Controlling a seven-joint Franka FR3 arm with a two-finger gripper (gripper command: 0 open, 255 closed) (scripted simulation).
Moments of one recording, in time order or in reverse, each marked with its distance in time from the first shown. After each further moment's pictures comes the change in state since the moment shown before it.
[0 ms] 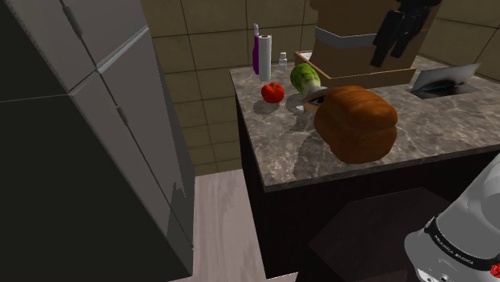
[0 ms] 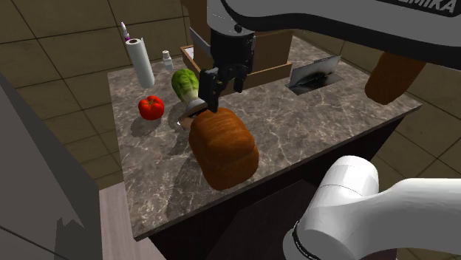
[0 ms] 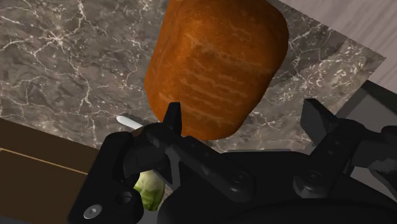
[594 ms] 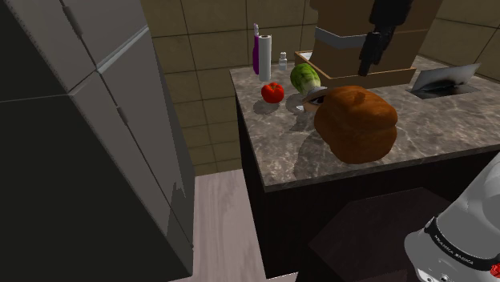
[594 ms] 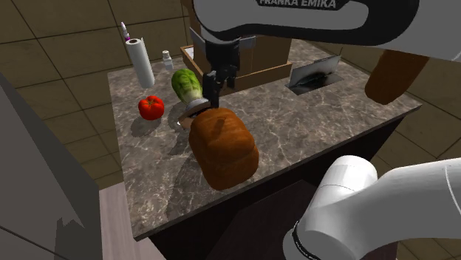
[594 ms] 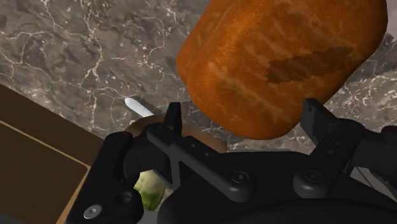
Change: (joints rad) arm 0.021 0.198 -0.116 0.019 -0.099 0.112 -0.249
